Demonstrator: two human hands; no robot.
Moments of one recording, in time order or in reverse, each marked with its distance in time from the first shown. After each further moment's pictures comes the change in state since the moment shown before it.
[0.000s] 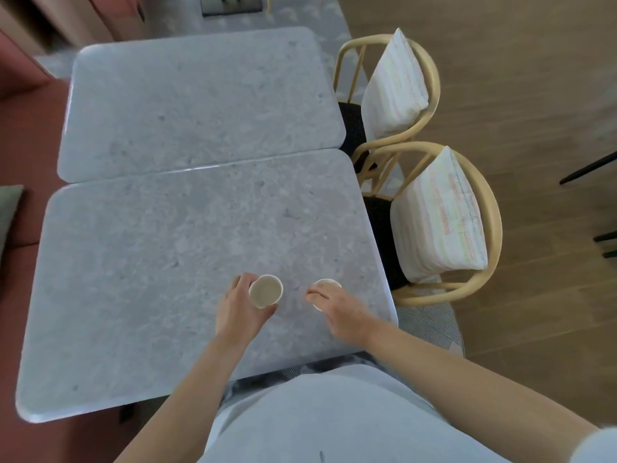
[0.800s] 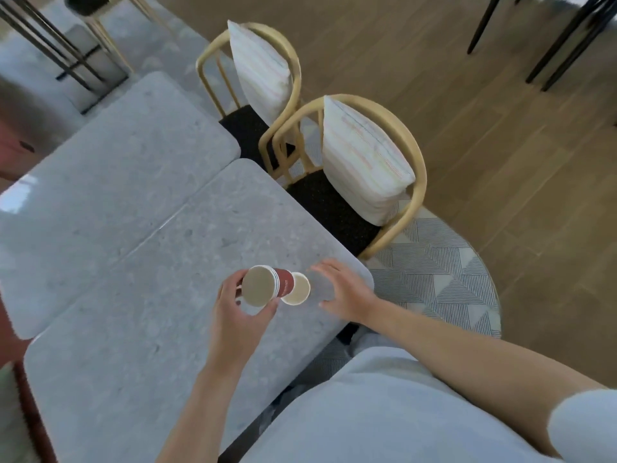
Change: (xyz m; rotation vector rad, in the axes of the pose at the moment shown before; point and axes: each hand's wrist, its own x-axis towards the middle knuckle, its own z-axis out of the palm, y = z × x) left_hand -0.022 0.117 -0.020 -0.058 -0.175 0.373; right_hand -0.071 0.028 0.024 0.414 0.420 0.607
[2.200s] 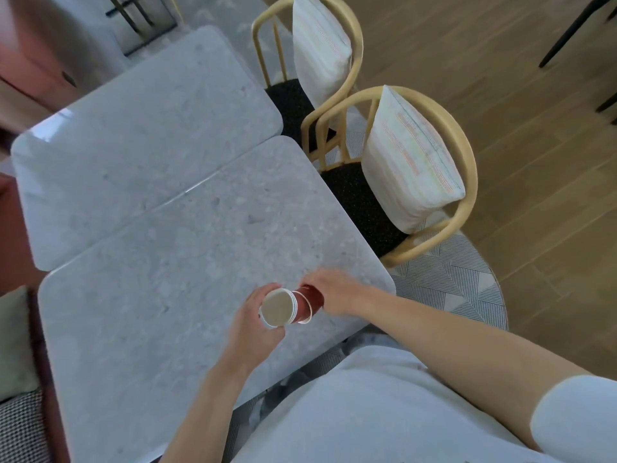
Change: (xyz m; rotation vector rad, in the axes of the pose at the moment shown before) left_hand -0.019 -0.040 0.006 0.010 -0.175 -0.146; right_hand 0.065 -0.037 0.023 -0.261 -0.457 -0.208
